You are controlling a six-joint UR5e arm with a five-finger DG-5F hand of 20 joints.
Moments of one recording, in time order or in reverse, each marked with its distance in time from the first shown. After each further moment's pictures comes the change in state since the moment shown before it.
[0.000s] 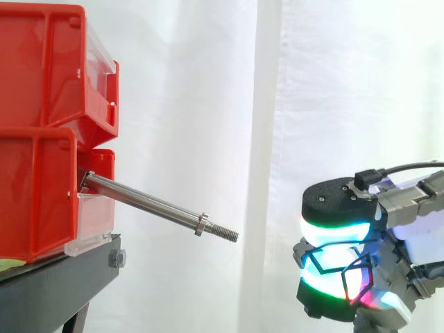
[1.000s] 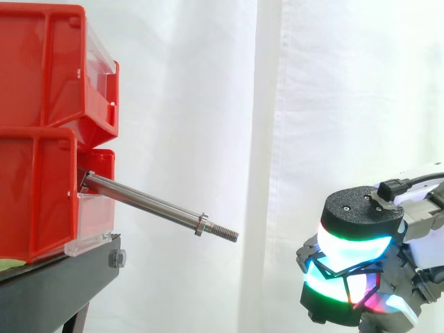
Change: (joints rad) arm 0.007 0.000 0.000 -0.012 0.005 0.021
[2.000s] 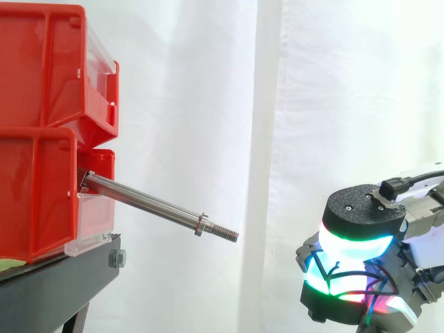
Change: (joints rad) arm 0.001 0.000 0.000 0.000 0.002 0.004
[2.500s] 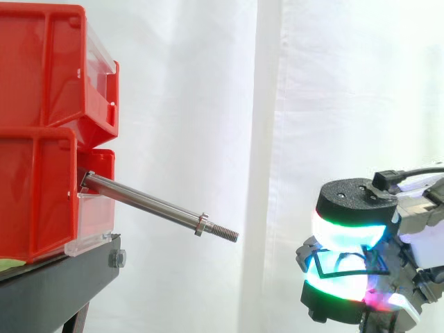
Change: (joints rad) arm 0.003 0.000 0.000 0.000 0.004 0.001
